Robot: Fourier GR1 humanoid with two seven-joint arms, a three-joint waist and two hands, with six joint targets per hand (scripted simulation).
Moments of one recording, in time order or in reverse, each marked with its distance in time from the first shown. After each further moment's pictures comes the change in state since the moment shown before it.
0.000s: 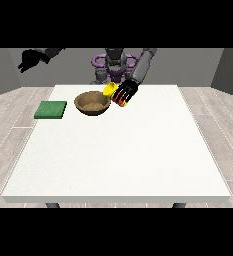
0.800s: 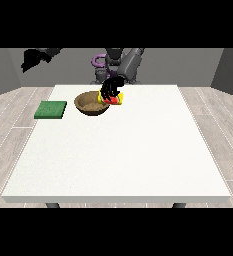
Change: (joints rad) left arm -0.174 -0.111 -0.399 0.273 -0.578 0.058 0.526; right arm -0.032 0.022 0.021 0.113 0.029 0.004 -0.037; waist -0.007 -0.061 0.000
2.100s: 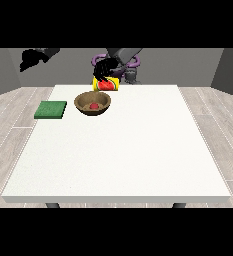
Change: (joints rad) left arm 0.017 0.031 -0.096 -0.320 -0.191 -0.357 0.125; right arm 0.093 -0.019 -0.039 0.100 -0.001 0.010 -0.079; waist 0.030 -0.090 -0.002
